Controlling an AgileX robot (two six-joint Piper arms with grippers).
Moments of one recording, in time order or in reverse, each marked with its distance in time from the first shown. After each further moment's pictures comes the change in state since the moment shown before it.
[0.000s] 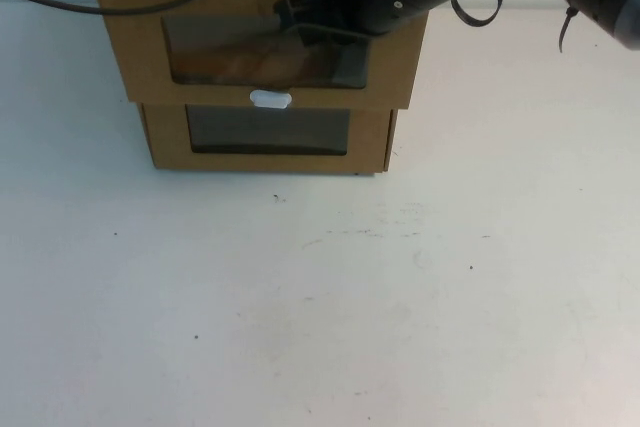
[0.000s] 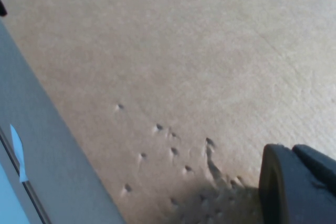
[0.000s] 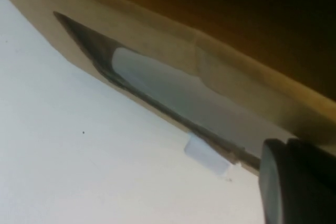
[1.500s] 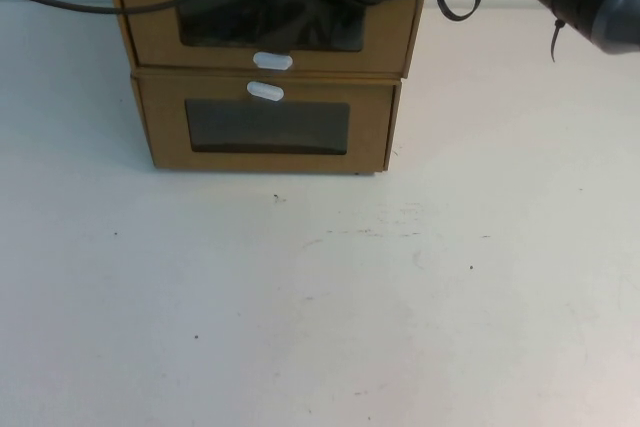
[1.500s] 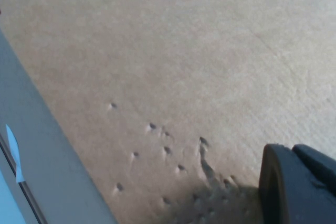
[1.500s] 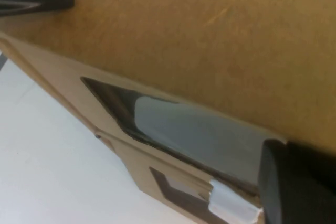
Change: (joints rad) right arm -0.067 0.083 -0.002 0.190 -0.276 -0.070; left arm 0.000 0.000 0.000 -0.006 0.000 0.000
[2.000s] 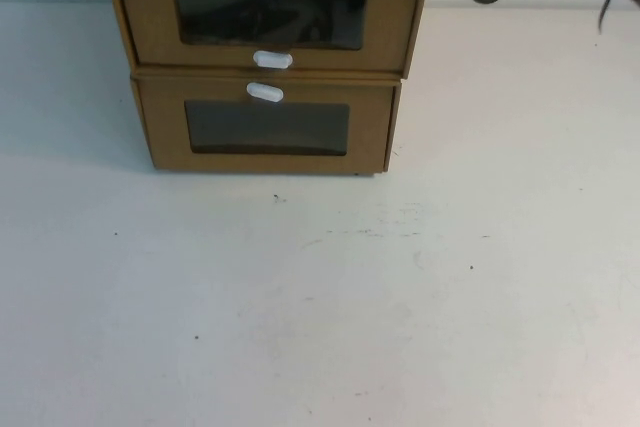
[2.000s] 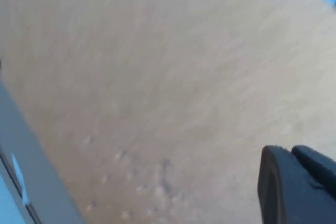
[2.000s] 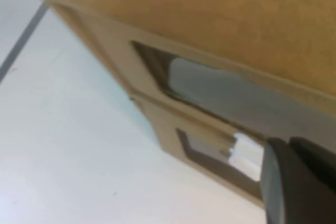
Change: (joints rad) right arm -0.016 -0.084 0.000 0.045 0.161 -0.048; left arm 0.000 -0.042 -0.033 0.007 0.023 0.000
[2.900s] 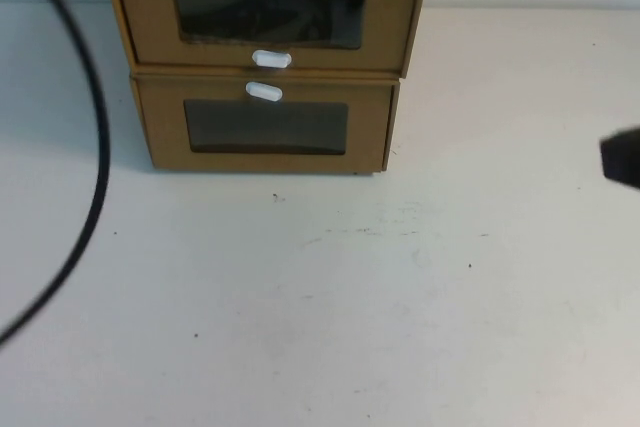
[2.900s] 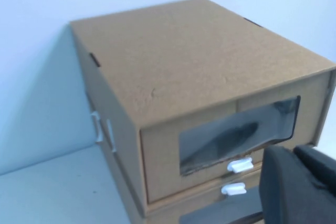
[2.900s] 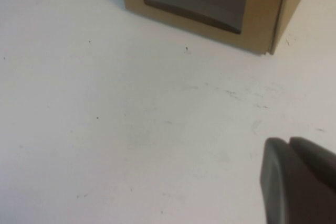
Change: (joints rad) right arm 0.000 -0.965 0.791 -0.275 0.204 0.168; left arm 0.000 -0.996 1.029 0.036 -0.507 0.166
